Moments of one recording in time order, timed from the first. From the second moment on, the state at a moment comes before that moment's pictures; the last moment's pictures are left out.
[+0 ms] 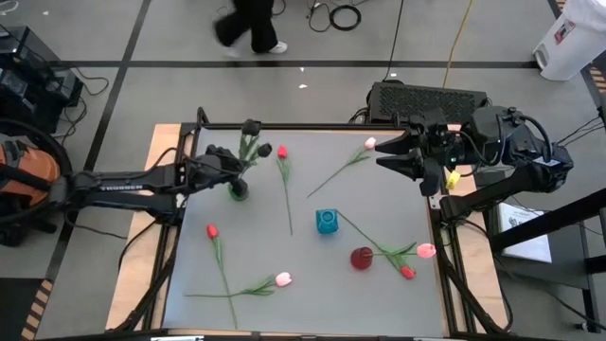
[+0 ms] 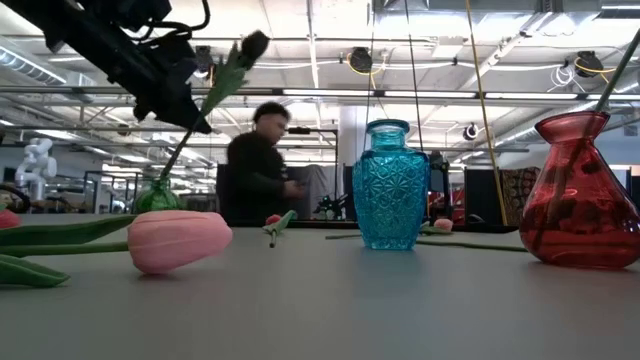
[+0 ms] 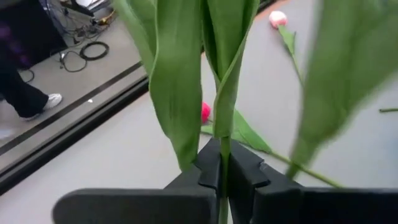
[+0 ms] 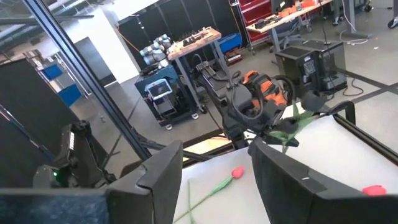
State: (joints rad) left arm 0.21 0.83 0.50 -0.22 -0.41 -0.23; right arm 0.11 1.09 1.64 -0.65 0.11 0.48
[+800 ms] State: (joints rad) left arm 0.21 0.70 0.50 -0.24 -0.39 -0.28; right arm 0.11 1.09 1.64 -0.65 0.11 0.47
